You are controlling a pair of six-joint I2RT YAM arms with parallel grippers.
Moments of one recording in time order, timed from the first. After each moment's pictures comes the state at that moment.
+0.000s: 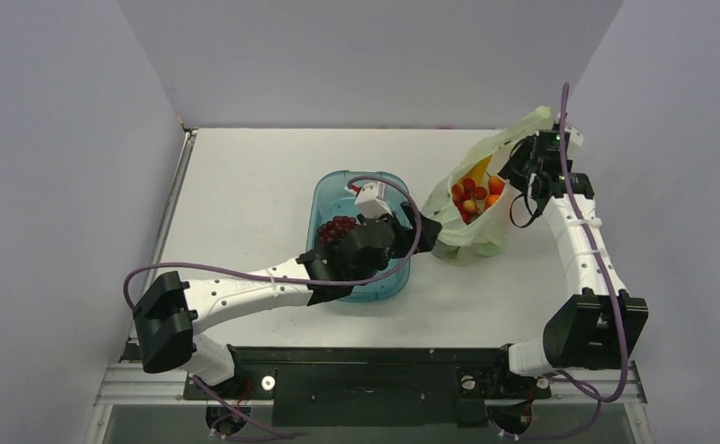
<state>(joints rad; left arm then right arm) -1.15 1.50 1.15 0.10 -0.56 -0.99 -0.06 1.43 1.38 -0.59 0.13 0.51</state>
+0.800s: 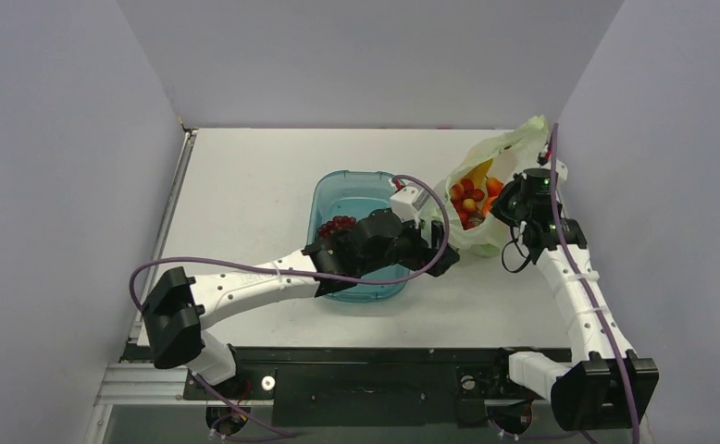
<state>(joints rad) -1.12 1.57 1.26 0.00 -0.11 -0.66 0.04 1.14 1.02 -0.49 0.07 0.56</state>
